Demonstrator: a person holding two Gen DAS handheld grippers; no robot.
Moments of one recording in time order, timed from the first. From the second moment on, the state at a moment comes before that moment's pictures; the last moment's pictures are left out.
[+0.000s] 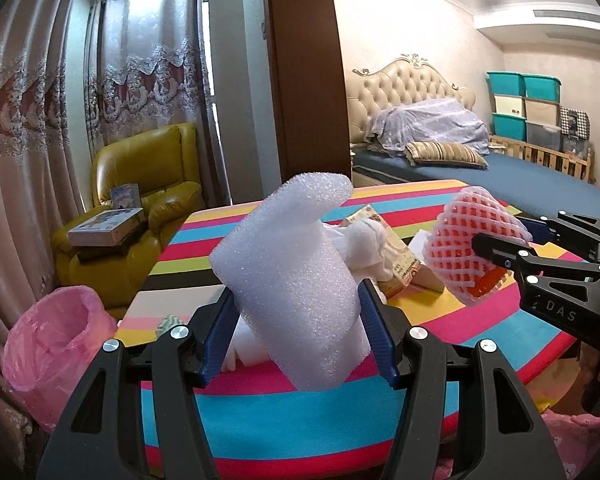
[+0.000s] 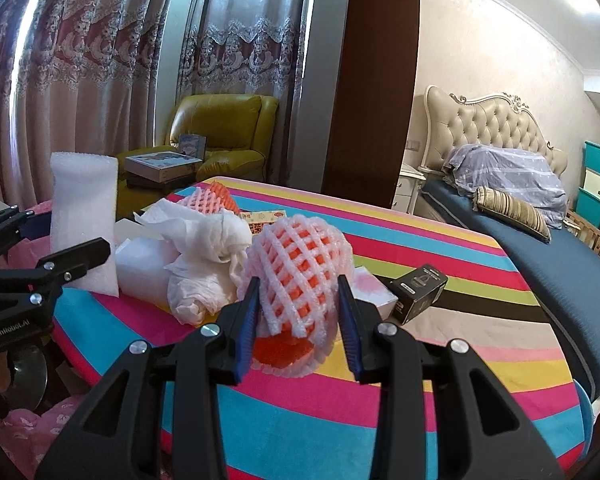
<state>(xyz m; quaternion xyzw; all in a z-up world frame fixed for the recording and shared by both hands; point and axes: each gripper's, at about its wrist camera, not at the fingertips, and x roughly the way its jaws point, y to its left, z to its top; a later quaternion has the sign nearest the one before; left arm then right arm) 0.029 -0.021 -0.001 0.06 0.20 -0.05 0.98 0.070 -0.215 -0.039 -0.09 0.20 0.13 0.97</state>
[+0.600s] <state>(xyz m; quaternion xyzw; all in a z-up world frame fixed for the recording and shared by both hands) 0.012 0.039 0.013 0.02 0.18 -0.01 0.98 0.063 -0.161 -0.015 -0.14 0.18 0.17 0.96</state>
